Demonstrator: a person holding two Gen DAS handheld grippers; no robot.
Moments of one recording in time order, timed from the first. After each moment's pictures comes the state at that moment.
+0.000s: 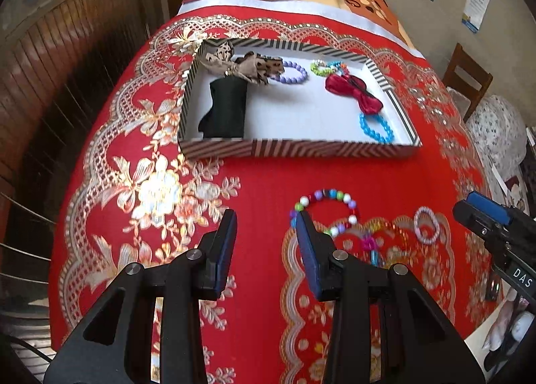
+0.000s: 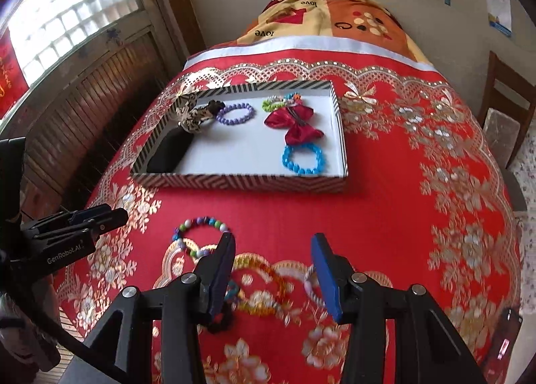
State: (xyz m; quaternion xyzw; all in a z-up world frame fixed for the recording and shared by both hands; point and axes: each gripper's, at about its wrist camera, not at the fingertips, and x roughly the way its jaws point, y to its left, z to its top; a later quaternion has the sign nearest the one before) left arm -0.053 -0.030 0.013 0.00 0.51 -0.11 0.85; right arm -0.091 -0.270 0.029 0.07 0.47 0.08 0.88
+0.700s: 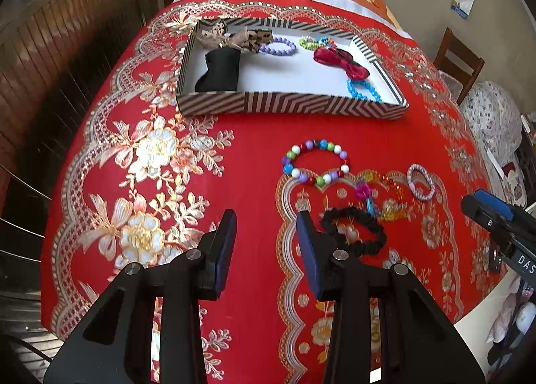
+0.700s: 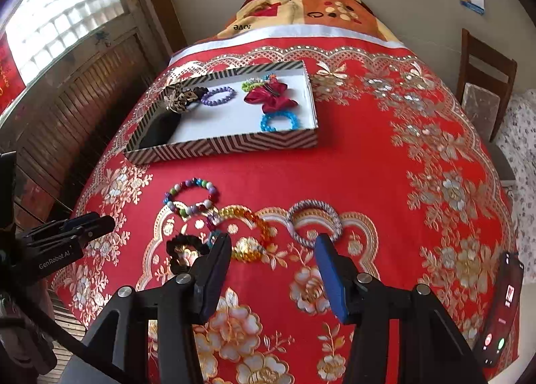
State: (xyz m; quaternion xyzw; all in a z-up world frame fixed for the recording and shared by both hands) left arm -0.099 -0.028 -0.001 0.01 0.53 -0.12 0.84; right arm -0.151 -0.284 0.017 0.09 0.48 0.04 0.87
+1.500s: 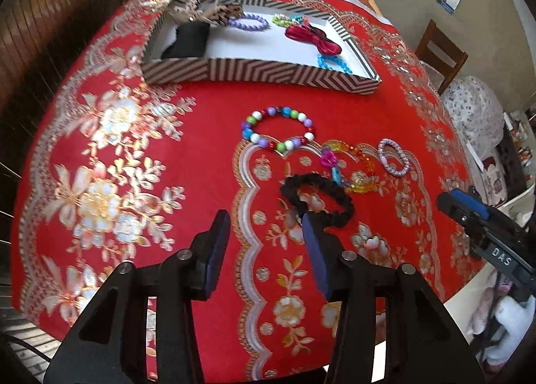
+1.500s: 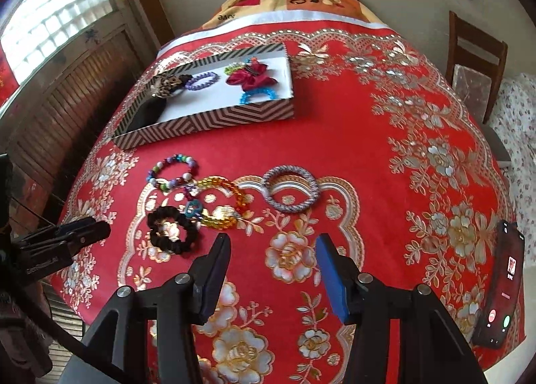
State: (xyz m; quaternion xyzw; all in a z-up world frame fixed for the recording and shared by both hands) left arm -0.116 -0.047 -0.015 -0.02 0.55 -0.16 0.82; right arm -0.174 -0.307 -0.005 0.10 0.49 0.02 0.87
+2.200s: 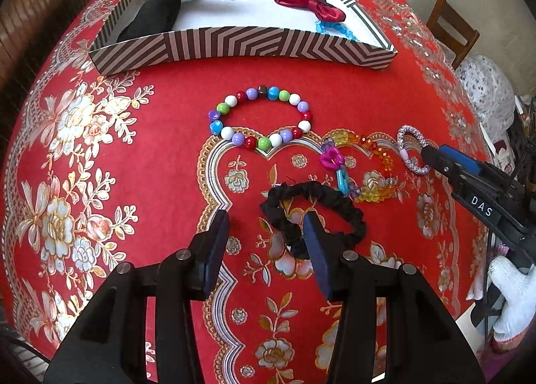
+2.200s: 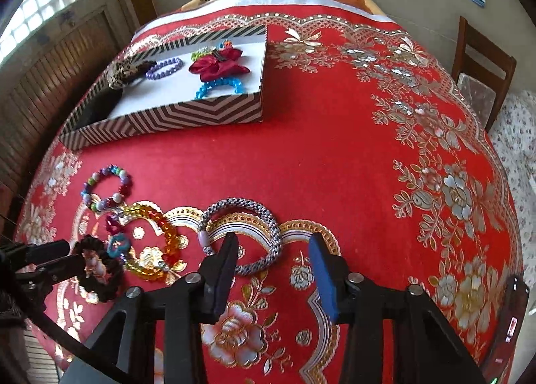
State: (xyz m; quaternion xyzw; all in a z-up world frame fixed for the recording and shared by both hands) left arm -0.087 -0.086 -0.056 0.01 0.59 -0.15 0.80; right arm -0.104 -0.328 -0.056 0.05 0.51 0.01 0.86
